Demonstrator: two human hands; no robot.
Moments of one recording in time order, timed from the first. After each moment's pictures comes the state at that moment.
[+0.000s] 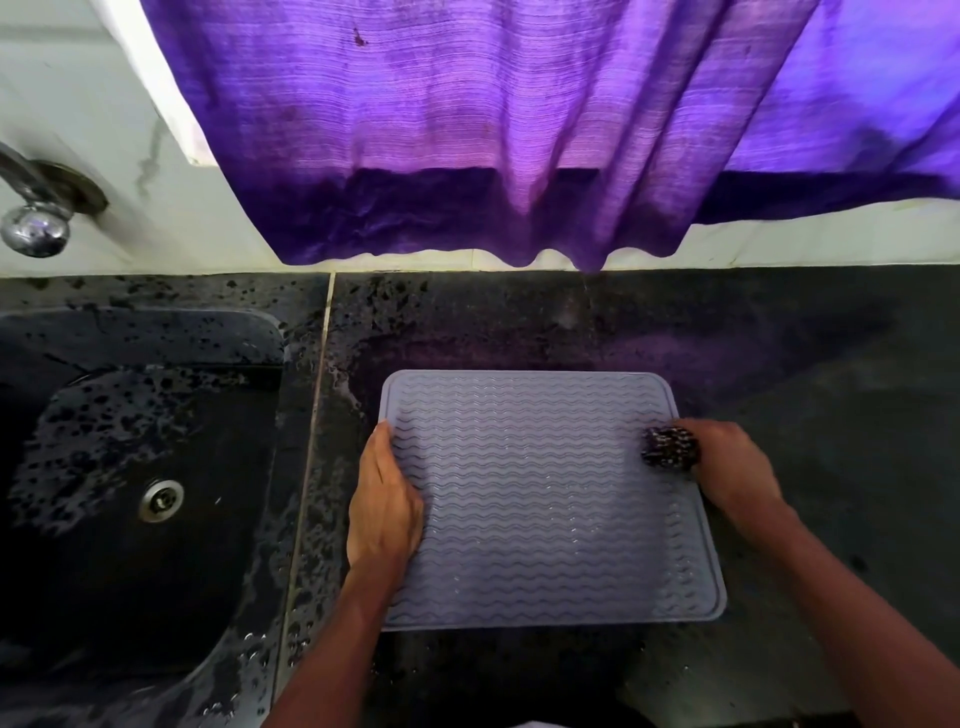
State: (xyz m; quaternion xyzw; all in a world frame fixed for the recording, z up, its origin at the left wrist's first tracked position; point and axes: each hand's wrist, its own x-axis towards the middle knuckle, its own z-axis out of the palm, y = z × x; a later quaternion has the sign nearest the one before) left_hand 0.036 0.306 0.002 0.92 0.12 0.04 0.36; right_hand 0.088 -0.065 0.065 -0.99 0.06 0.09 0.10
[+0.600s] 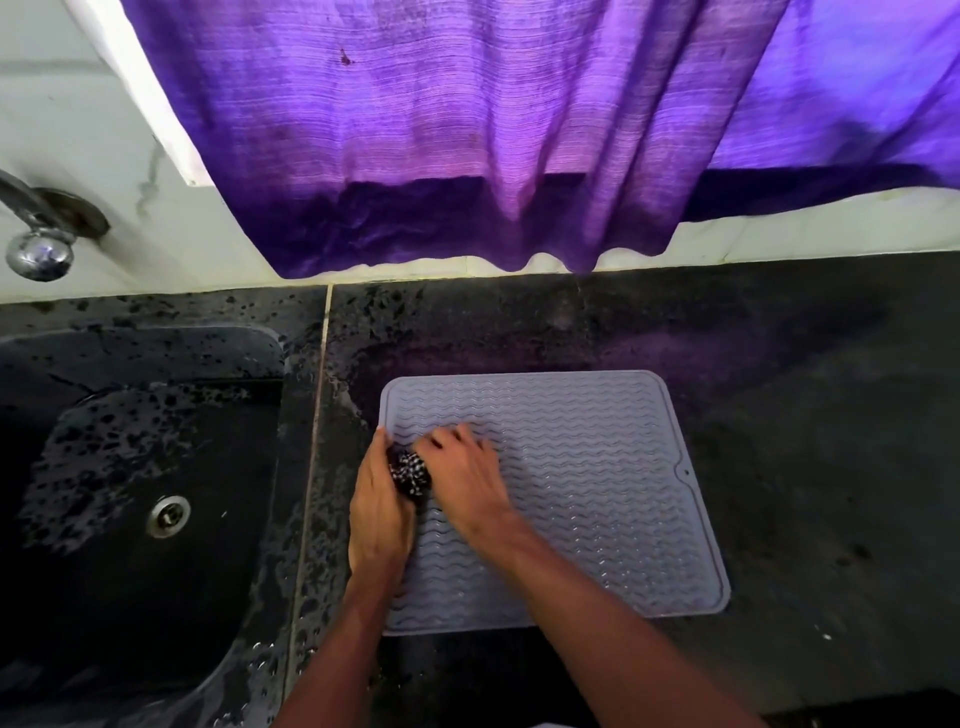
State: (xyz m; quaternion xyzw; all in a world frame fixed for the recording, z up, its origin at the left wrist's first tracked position) left_hand 0.036 0.316 -0.007 0.91 0.13 0.04 0.39; right_hand 0.078 0.198 0.051 -0.97 -0.19 0.08 0.16
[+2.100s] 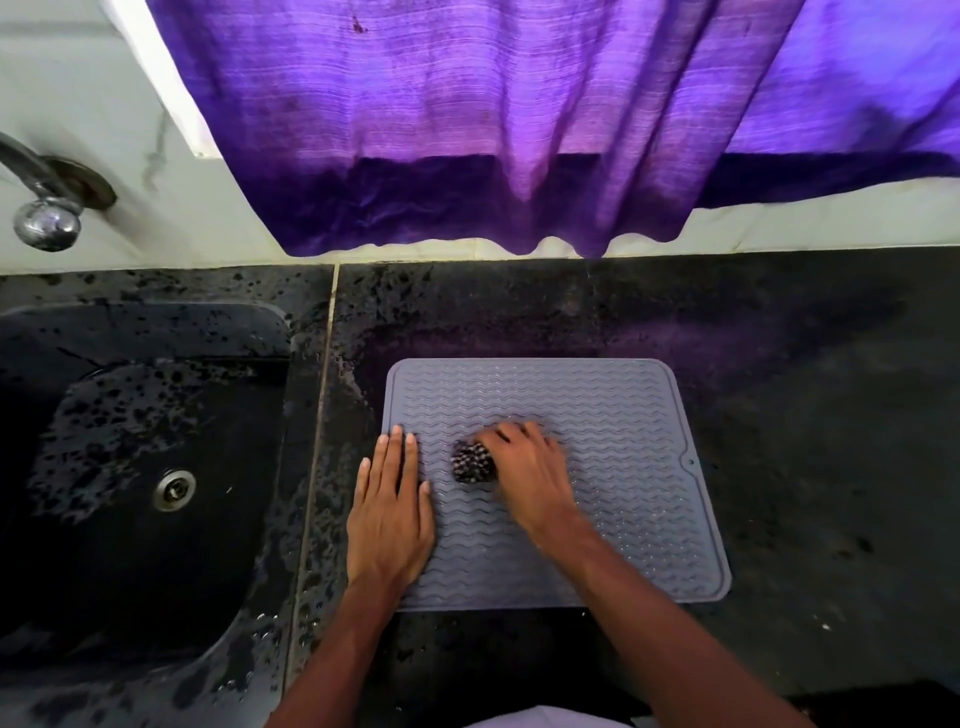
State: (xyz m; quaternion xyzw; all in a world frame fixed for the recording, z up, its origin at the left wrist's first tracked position) left_hand 0.006 0.318 -0.024 0.99 -0.01 0.04 0.13; right_hand 0.058 0.138 0.042 -0.98 -0.14 0.05 0.14
